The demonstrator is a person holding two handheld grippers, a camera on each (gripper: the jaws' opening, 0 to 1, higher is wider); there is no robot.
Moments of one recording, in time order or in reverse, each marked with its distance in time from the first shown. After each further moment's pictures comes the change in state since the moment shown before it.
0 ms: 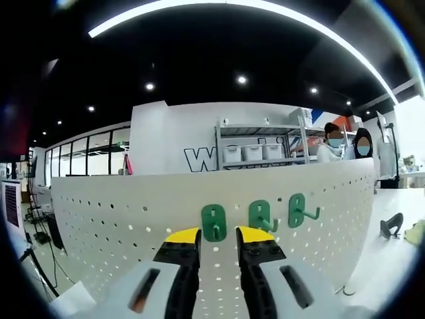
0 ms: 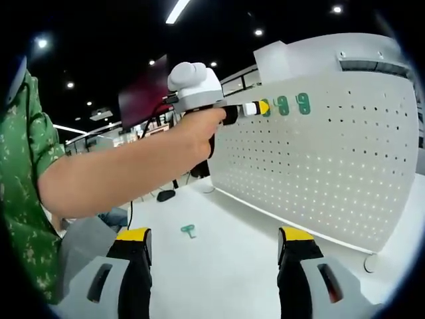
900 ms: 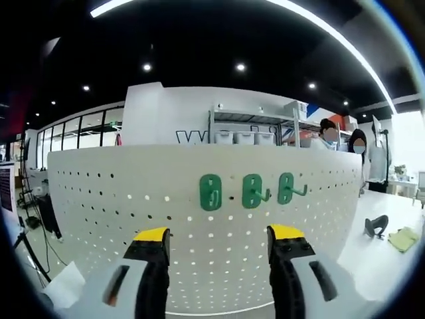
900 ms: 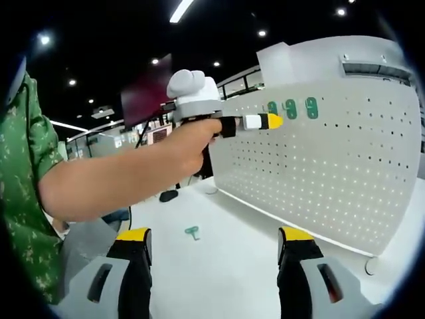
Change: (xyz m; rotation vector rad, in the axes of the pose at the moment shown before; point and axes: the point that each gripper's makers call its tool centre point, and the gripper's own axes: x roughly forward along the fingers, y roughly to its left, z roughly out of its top) left arm -0.020 -0.001 -0.031 -0.090 0.132 -0.075; right arm 0.004 0.015 0.007 -0.020 0.000 0.005
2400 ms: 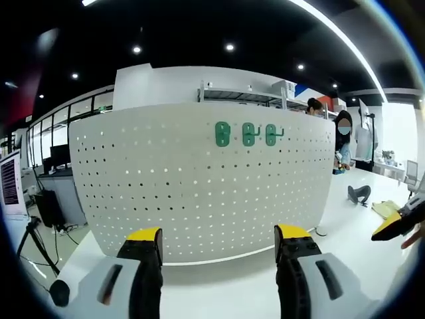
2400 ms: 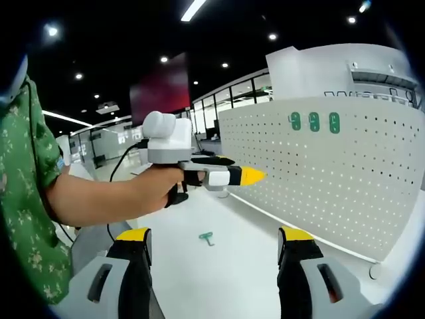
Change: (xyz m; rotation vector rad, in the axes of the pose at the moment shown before) left arm -0.101 0.038 -0.059 0.053 0.128 -0.065; right arm 0.008 0.047 0.015 -0.045 -0.004 0.012
